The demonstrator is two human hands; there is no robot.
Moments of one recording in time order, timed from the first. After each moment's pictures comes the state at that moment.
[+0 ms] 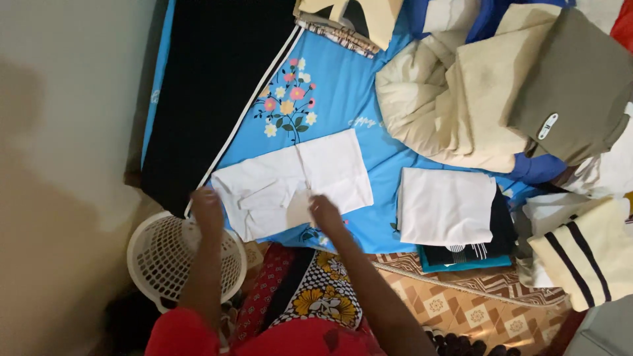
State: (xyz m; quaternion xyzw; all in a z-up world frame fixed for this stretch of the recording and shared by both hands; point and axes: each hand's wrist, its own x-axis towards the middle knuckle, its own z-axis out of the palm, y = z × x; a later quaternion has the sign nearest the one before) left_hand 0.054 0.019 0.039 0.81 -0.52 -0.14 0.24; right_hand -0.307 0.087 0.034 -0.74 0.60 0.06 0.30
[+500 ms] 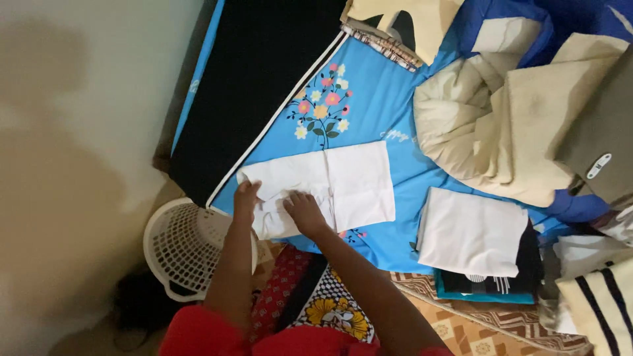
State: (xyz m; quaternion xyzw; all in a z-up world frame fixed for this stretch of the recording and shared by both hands) left_hand 0.036 0.018 -0.038 0.77 -0.16 -0.55 0.29; right_hand -0.207 0.022 0.087 -0.87 0.42 0.05 0.25
